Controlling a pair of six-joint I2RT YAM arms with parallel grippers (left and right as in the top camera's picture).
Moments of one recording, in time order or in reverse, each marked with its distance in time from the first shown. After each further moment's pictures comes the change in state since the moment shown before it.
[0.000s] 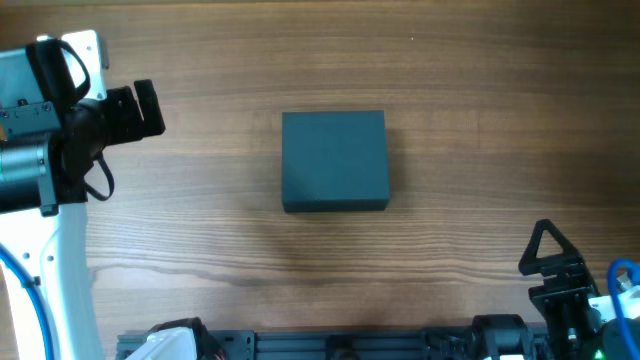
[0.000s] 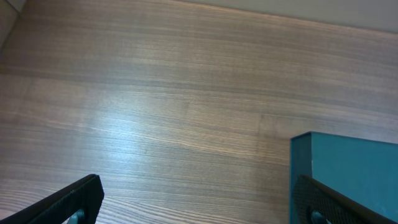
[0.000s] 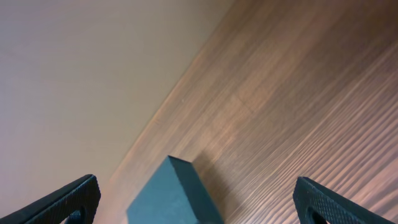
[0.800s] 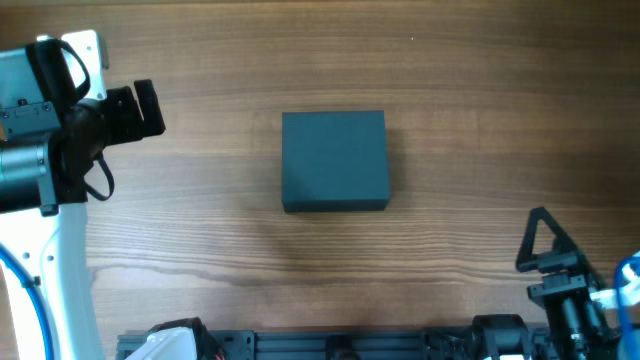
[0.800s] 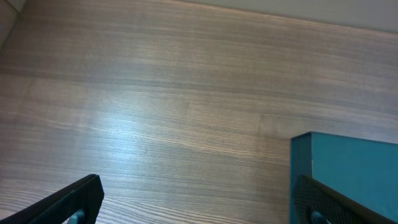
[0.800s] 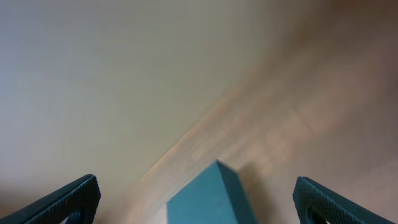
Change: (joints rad) left arm 0.000 0.000 0.000 0.000 0.000 0.000; right arm 0.000 0.000 0.000 0.224 -0.158 -0.172
